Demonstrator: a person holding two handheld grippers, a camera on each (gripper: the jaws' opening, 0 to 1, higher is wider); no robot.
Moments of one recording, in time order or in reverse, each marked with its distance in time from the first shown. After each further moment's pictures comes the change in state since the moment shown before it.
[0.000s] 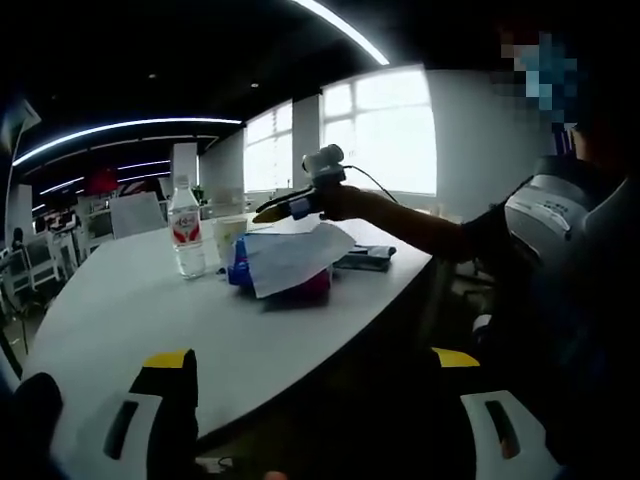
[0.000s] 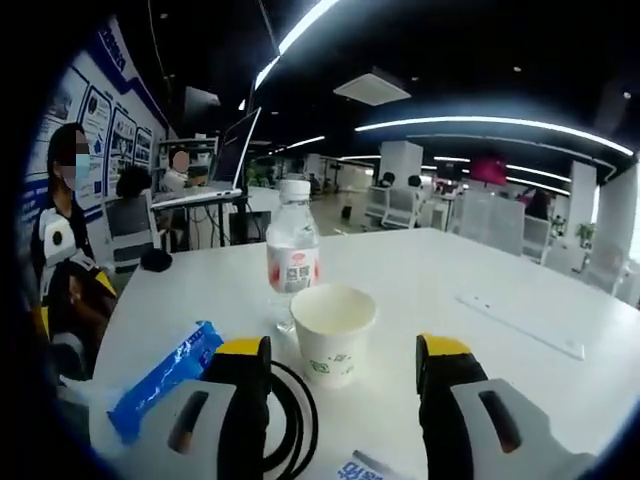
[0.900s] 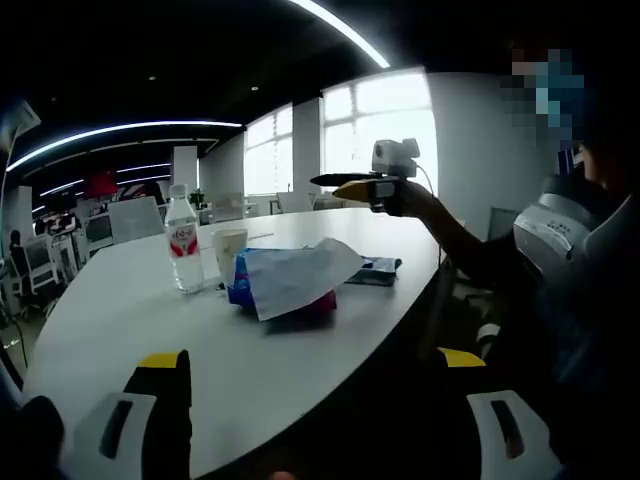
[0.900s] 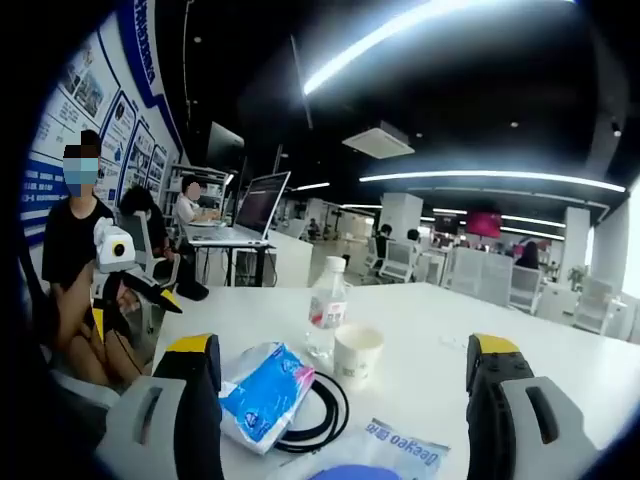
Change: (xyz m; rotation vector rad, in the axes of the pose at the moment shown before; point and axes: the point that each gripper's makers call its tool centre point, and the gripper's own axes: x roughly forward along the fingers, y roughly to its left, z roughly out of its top) left arm 0.018 0.007 0.023 0.002 -0.014 0.001; right arm -0.121 0.036 0.042 -0.075 -0.209 -0.023
